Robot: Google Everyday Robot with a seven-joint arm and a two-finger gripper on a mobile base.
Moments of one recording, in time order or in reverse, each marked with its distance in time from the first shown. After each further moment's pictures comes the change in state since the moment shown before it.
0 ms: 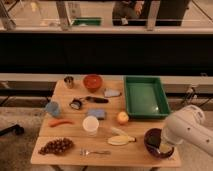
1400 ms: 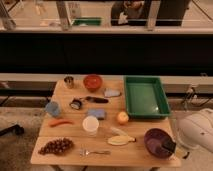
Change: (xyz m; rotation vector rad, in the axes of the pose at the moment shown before) arm 0.066 -0.021 -0.006 0.041 0.100 0.122
